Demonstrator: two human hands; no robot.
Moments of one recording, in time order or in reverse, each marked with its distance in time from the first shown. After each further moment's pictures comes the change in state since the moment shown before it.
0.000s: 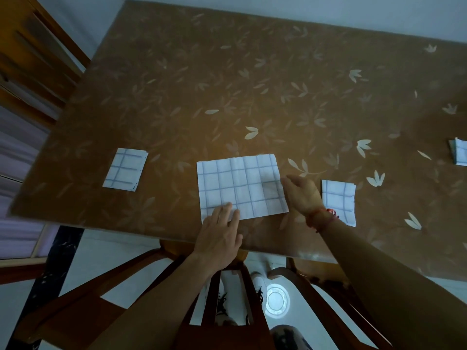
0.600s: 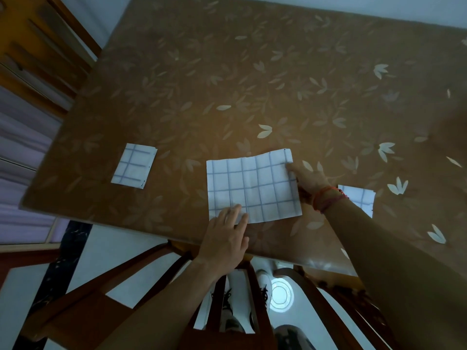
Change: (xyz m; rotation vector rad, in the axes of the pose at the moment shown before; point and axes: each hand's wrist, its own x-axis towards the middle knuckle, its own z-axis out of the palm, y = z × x) left_hand 0.002 -0.006 0.003 -0.059 0.014 -0.021; right_hand 0.013 -0.073 -0.003 0.374 -0.015 0.233
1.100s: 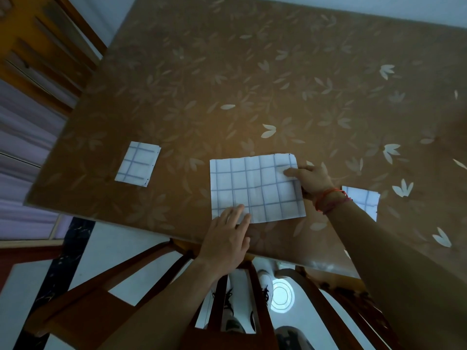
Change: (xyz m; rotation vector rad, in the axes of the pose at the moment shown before) left_hand -0.002 -0.003 0.001 -0.045 0.011 0.007; right_hand 0.002 -0.002 0.001 -0.090 -0.048 -0.124
